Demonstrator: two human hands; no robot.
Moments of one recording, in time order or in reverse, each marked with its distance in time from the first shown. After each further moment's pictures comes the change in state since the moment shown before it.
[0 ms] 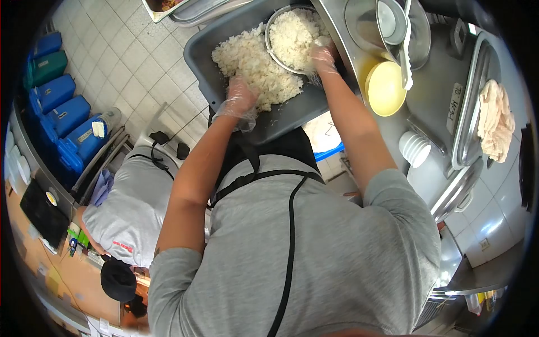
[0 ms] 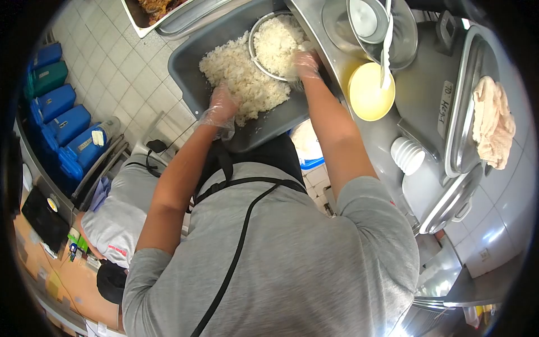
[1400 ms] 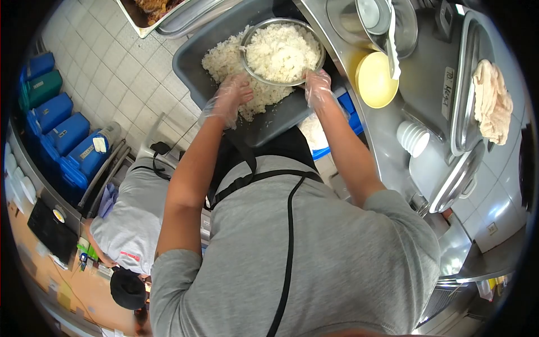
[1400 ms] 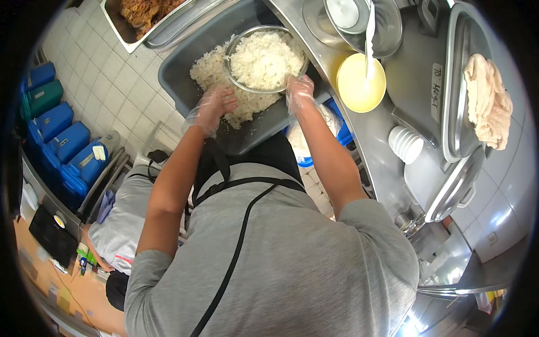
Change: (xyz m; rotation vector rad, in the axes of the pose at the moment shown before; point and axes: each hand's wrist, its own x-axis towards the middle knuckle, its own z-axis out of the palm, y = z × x) left_hand -0.004 0.023 -0.029 -1.220 -0.271 -0.451; right_hand -0.202 -0.018 -0.104 1.277 -0.053 0.344
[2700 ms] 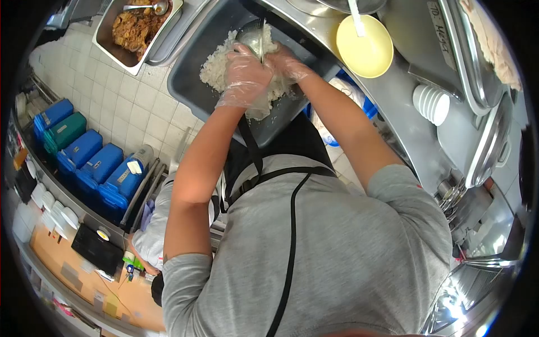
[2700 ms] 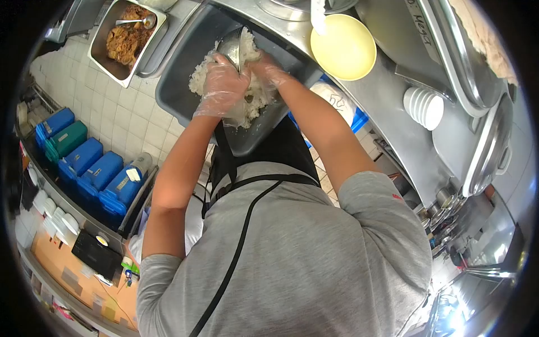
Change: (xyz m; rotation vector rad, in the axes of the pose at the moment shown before) left_hand -0.022 0.060 0.130 1.649 0.246 0.659; right_hand 0.065 0.020 0.043 -0.371 -0.407 -0.128
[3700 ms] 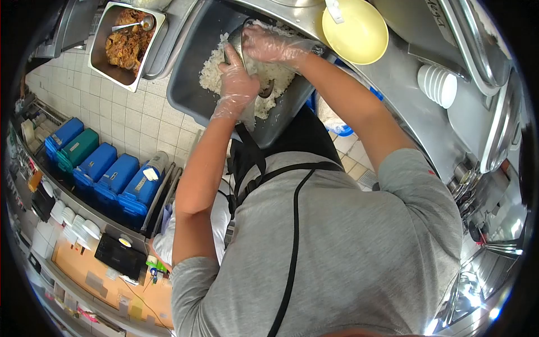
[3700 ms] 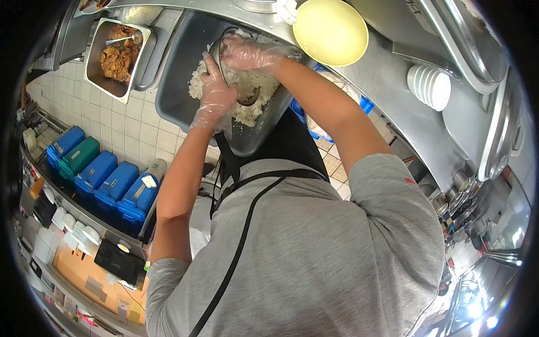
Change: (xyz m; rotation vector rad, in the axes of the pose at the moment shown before) left_hand -0.009 -0.005 0.005 -0.147 -0.144 -0.042; right_hand -0.009 -0.058 -0.026 -1.353 -0.042 -1.002
